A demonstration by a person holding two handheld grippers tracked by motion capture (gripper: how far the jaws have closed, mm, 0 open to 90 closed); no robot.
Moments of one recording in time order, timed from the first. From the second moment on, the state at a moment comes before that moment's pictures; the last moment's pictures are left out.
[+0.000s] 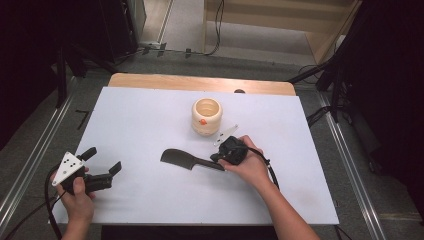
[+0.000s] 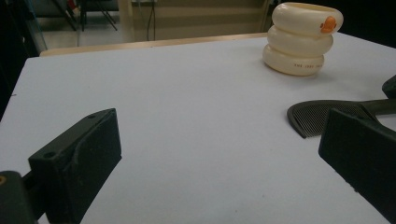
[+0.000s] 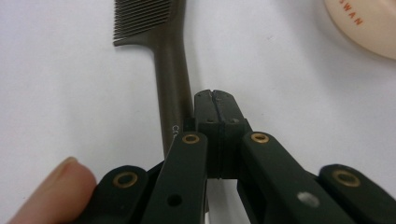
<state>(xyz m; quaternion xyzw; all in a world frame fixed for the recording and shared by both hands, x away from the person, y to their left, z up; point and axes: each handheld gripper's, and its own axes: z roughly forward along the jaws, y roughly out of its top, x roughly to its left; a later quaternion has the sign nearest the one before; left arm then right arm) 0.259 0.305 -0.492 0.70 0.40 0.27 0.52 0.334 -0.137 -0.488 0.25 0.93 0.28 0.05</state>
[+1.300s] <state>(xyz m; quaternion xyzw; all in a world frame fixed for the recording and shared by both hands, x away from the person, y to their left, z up) 0.259 0.303 -0.492 0.70 0.40 0.27 0.52 0.330 -0.104 -0.489 0.23 0.94 0.23 0.04</state>
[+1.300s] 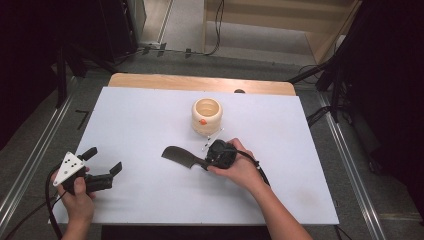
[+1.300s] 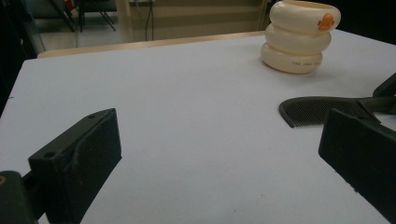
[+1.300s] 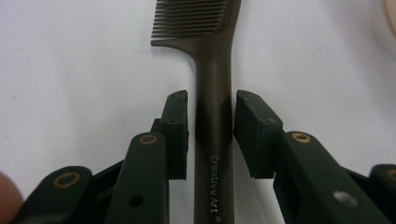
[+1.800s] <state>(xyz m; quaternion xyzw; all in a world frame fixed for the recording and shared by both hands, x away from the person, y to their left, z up) 0.255 0.299 -0.487 0.71 0.39 0.29 0.51 0.324 -0.110 -0.491 0.25 0.93 0.27 0.05</state>
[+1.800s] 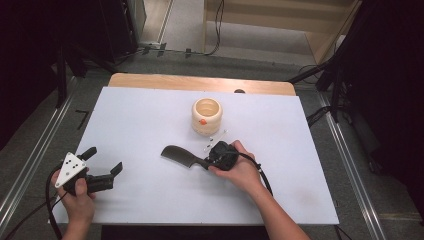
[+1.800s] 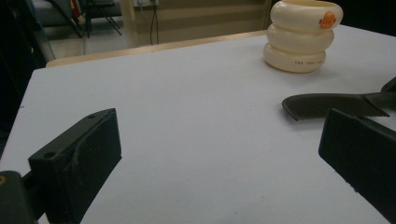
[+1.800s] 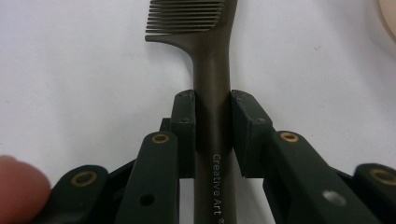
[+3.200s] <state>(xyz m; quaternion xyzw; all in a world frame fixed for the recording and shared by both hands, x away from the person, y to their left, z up) 0.264 0.191 -0.417 0.69 0.29 0.22 0.62 0.286 -0.154 -0.456 0.26 0.85 0.44 0.09</state>
